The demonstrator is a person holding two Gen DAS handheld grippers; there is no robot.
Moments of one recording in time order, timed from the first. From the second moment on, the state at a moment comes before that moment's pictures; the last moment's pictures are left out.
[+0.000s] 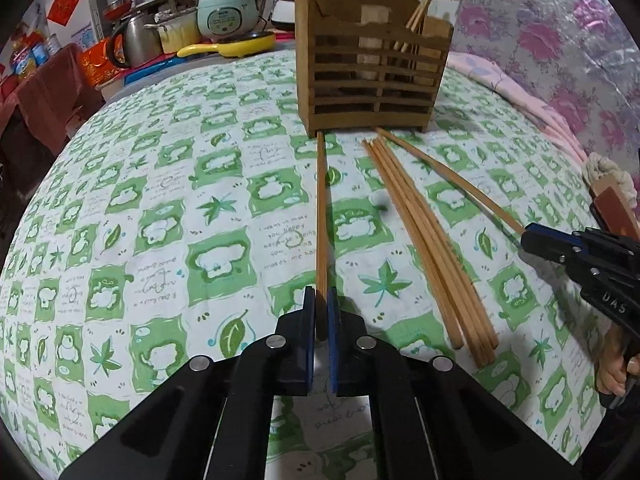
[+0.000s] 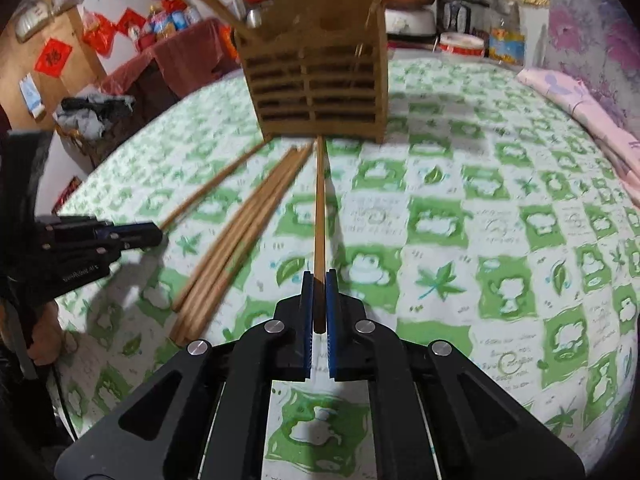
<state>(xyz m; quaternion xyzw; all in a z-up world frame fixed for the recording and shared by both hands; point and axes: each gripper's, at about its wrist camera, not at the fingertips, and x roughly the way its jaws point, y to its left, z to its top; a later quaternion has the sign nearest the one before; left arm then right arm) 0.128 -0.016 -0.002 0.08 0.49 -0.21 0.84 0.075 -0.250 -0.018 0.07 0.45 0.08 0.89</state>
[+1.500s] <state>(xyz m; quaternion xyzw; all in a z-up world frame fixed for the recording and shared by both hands) 0.161 -0.066 0.183 0.04 0.32 -0.25 0.91 0.112 -0.273 0.123 0.13 0.27 0.07 0.95</state>
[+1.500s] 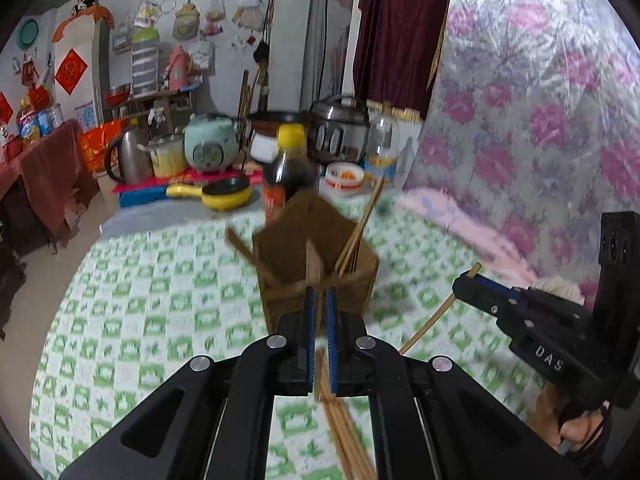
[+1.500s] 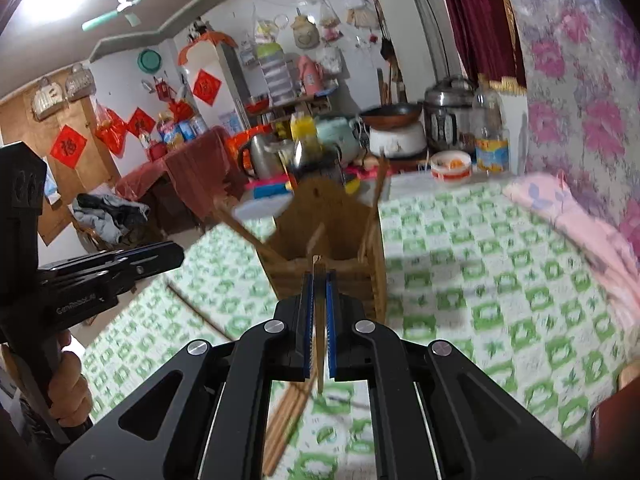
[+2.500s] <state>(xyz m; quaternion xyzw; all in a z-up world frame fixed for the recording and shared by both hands) 0.159 0.076 0.048 0.05 0.45 -0.19 0.87 0.152 -0.265 0.193 0.13 0.18 0.07 0.97</state>
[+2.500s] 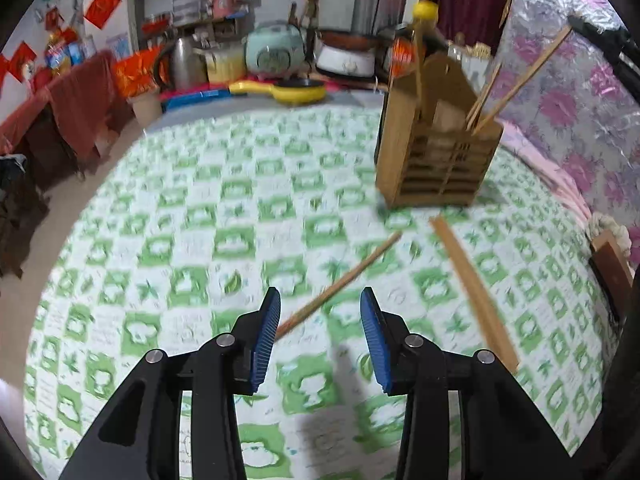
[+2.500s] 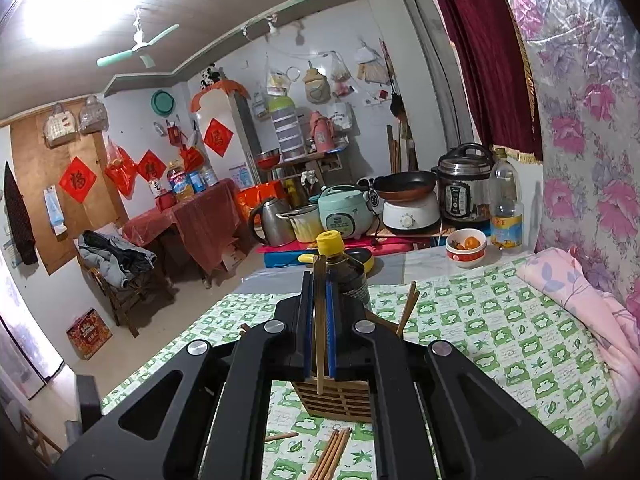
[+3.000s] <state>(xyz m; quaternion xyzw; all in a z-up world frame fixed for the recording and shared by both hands) 0.155 0.077 -0.007 0.12 0.49 -0.19 0.84 0.158 -0.266 0.190 0.14 0.19 0.08 0.97</state>
